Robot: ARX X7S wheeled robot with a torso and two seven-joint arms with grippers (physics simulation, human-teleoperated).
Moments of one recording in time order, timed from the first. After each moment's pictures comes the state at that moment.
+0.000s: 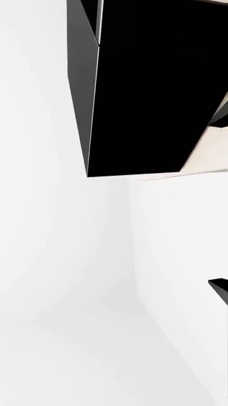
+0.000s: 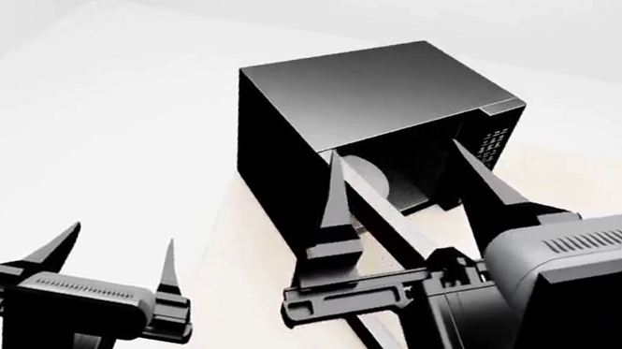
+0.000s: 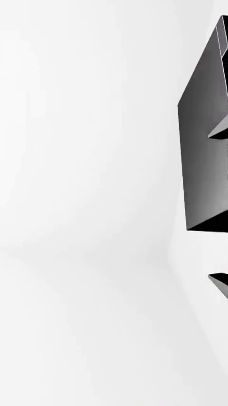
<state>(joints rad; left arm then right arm) 0.10 -0.36 0.20 0.63 -0.23 -0.37 -0.40 0.88 0.67 -0.65 -1.02 1.29 0.64 1.14</state>
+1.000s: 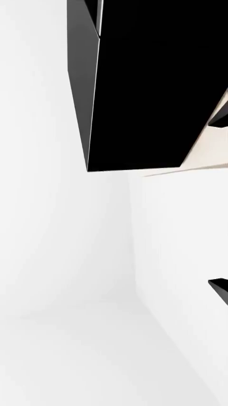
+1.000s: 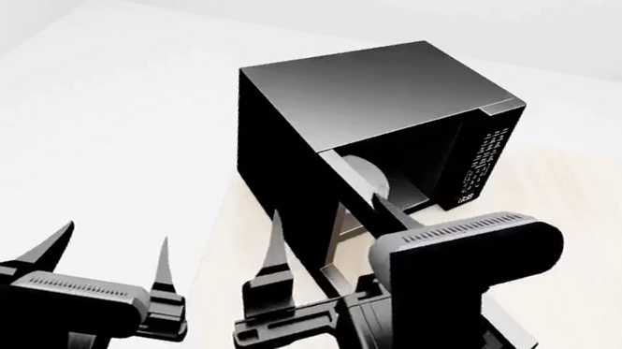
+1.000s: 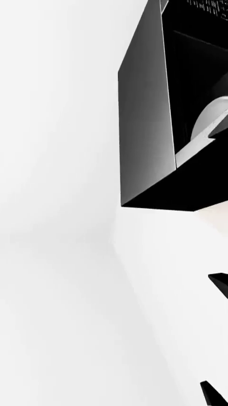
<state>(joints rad) 0.10 -0.37 0.20 0.63 -0.24 -0.37 -0.42 0.86 0.59 -0.79 -0.90 1.35 0.69 1.15</state>
